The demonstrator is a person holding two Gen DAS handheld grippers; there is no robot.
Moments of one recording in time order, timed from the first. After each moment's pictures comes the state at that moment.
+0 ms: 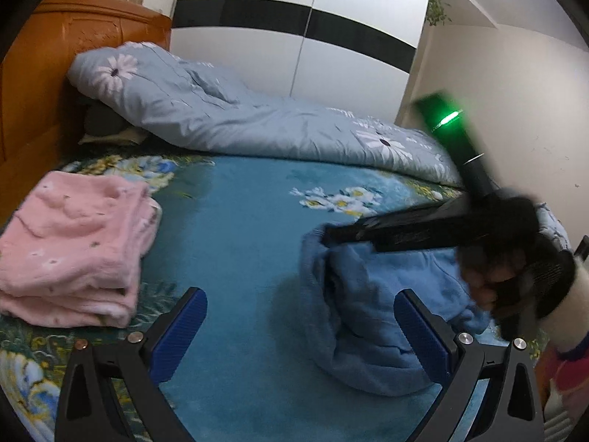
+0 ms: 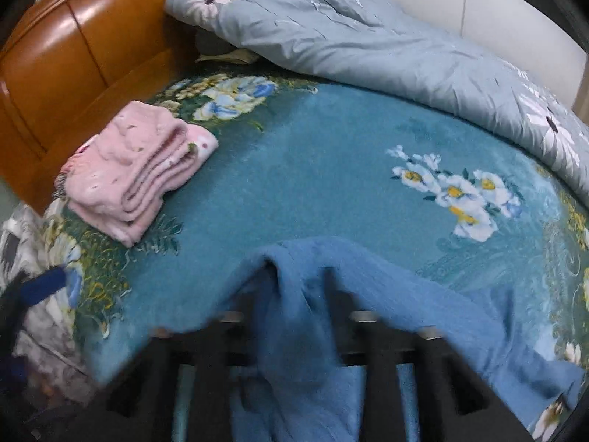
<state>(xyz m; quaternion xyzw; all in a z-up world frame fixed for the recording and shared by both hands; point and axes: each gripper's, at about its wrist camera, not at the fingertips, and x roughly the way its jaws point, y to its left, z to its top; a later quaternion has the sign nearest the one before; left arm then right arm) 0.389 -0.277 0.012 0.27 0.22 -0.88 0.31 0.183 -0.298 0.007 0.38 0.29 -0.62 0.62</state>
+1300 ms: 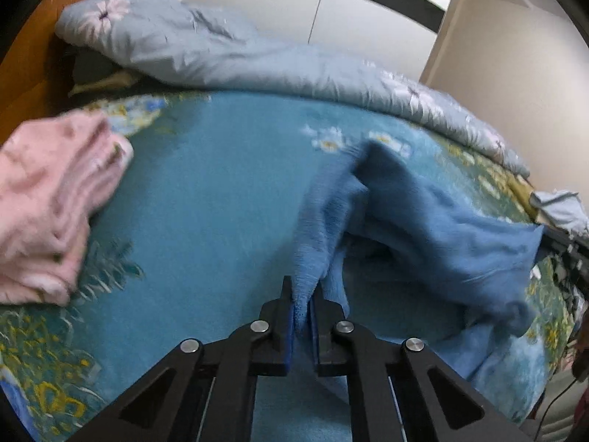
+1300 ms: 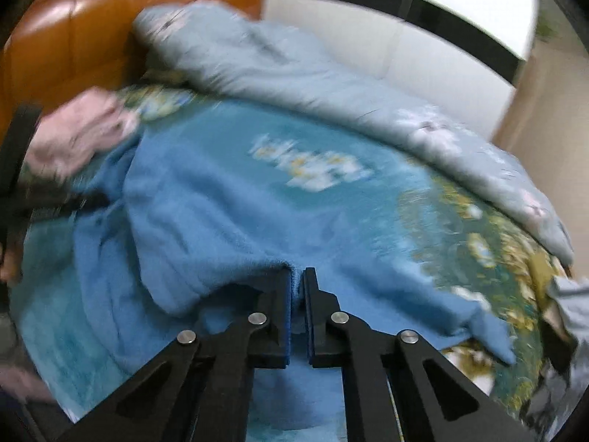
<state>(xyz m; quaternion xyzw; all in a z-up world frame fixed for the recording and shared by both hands) 0.339 -0.305 -0.043 0.33 0.26 -0.85 0.33 0.117 -0.130 0.005 0.25 0.29 -0.77 0.51</state>
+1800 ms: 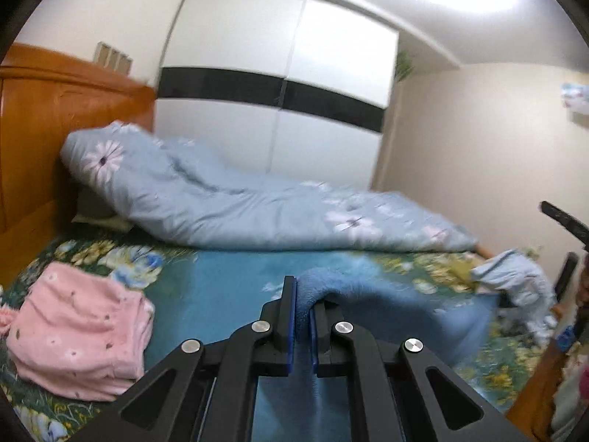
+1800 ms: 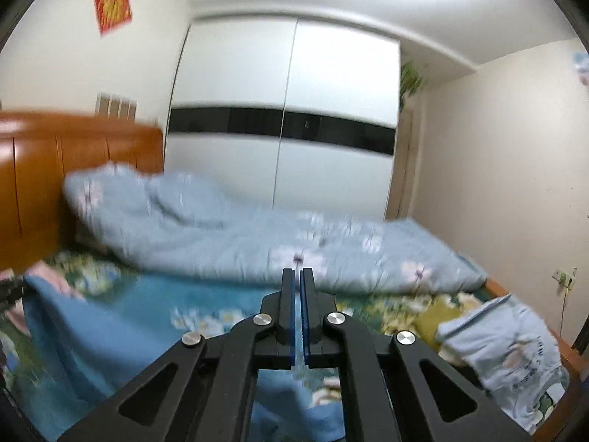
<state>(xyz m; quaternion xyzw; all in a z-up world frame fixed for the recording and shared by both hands) 0.406 -0.253 0.129 0.14 0.16 -0.93 0.29 0.121 -0.004 0.208 0.08 0.10 -0.90 0.42</state>
